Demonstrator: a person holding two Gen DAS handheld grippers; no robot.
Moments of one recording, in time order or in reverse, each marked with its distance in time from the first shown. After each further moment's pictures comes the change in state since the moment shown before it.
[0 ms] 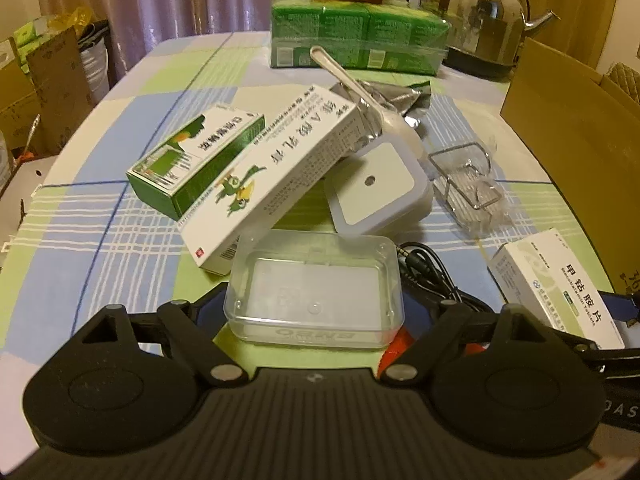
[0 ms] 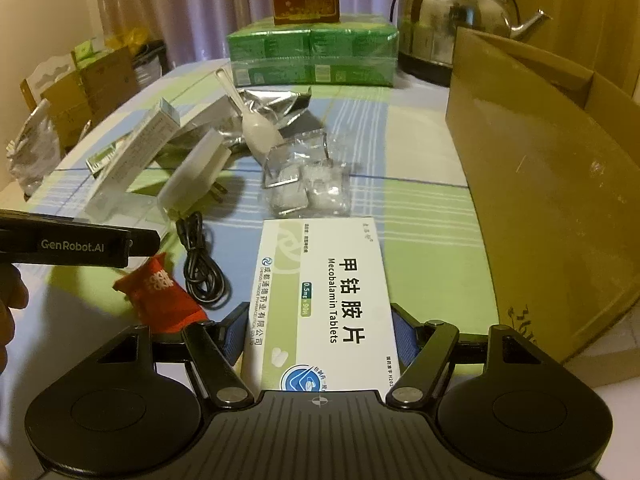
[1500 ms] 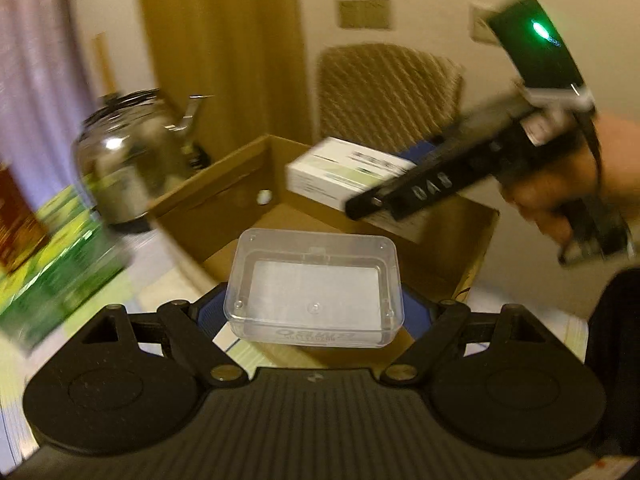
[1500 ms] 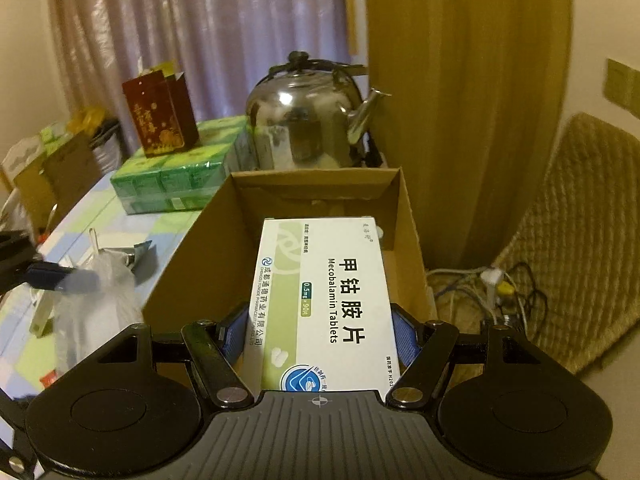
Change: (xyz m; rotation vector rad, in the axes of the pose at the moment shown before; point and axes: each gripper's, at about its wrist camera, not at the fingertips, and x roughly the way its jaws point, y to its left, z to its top) left arm -0.086 -0.270 0.092 0.700 -0.170 -0.495; right arm -0.111 -0.248 0.103 0.057 -0.134 -0.009
